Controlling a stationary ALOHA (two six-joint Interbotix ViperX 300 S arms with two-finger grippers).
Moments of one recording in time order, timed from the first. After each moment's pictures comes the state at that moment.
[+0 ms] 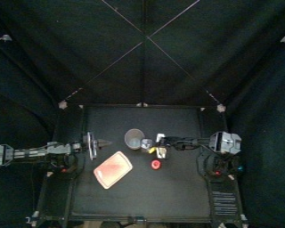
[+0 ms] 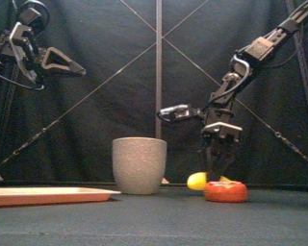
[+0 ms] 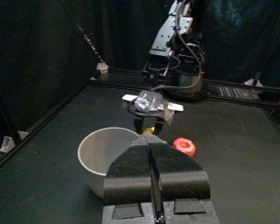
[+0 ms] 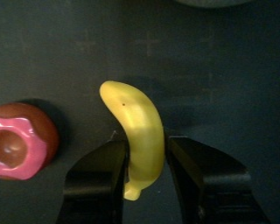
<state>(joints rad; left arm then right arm) 0.23 -0.88 1.24 -0.03 -0.30 0.00 -0.30 0.11 0.58 0.05 0.48 -0.30</state>
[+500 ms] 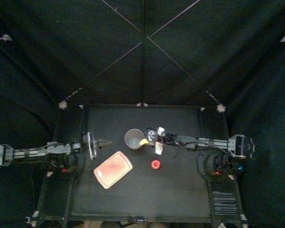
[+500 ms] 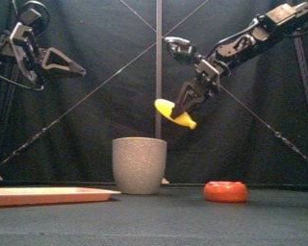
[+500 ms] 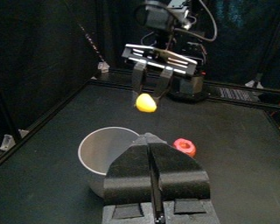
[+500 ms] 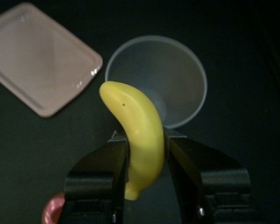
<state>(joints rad) 0.24 -0.88 1.24 -0.04 -0.30 0.00 -0.26 -0.14 0.58 0.09 0.16 -0.21</state>
